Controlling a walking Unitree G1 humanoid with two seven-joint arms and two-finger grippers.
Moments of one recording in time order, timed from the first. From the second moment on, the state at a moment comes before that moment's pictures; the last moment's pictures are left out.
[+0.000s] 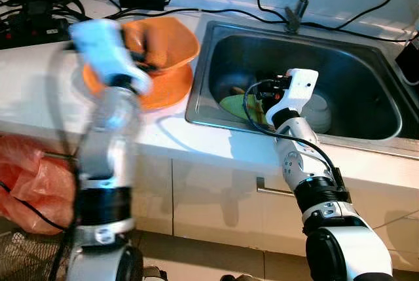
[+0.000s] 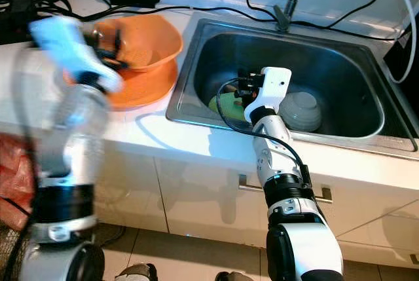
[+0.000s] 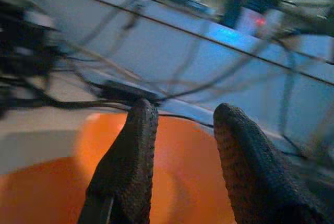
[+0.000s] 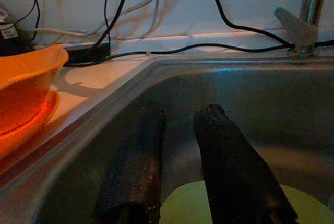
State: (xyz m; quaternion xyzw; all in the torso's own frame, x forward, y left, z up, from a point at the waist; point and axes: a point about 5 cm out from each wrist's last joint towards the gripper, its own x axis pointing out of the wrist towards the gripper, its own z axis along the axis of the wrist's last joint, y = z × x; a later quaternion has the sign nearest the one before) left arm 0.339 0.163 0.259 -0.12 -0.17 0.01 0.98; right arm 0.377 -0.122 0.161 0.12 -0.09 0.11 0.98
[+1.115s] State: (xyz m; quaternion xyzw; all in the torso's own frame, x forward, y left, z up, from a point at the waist) left arm 0.358 0.172 0.224 -0.31 0.00 0.02 0.95; right arm 0.377 -0.120 0.161 0.12 -0.09 0.12 0.98
